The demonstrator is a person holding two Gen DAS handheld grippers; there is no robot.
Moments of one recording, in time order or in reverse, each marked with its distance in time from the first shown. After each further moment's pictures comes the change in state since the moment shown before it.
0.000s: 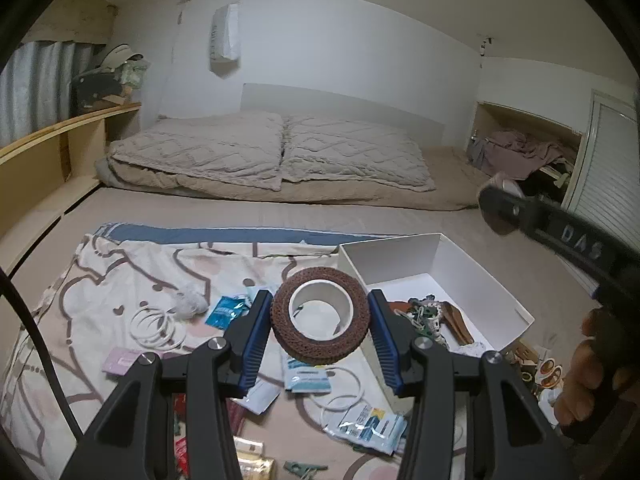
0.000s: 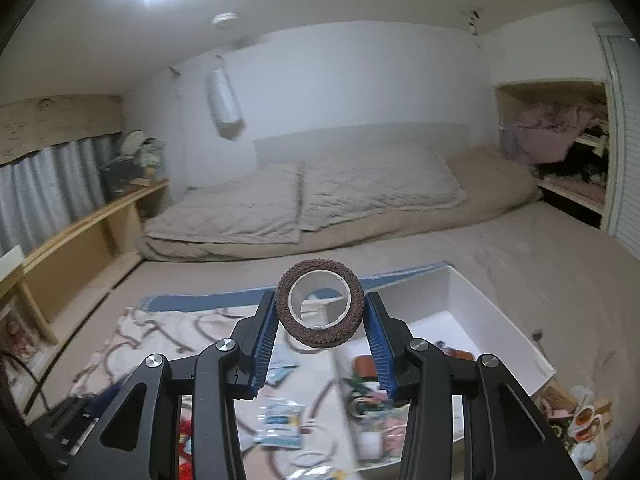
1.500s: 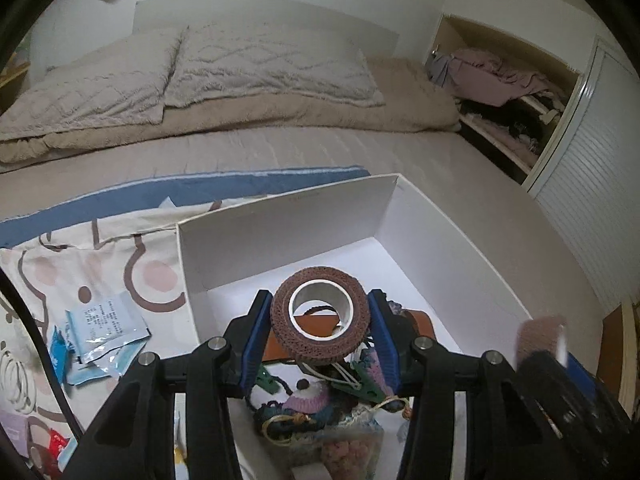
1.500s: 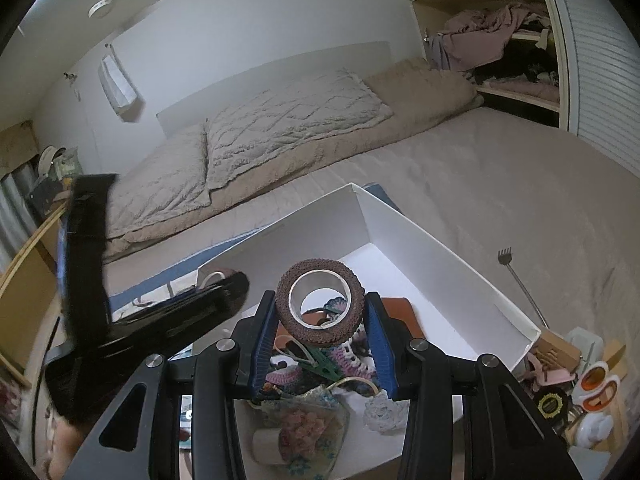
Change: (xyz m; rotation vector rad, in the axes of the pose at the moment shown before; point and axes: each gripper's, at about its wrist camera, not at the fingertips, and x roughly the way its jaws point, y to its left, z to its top) left arm 0.233 -0.127 0.021 0.071 0.328 -0.197; right arm 0.079 -0.121 -0.042 0.239 0.188 -0.138
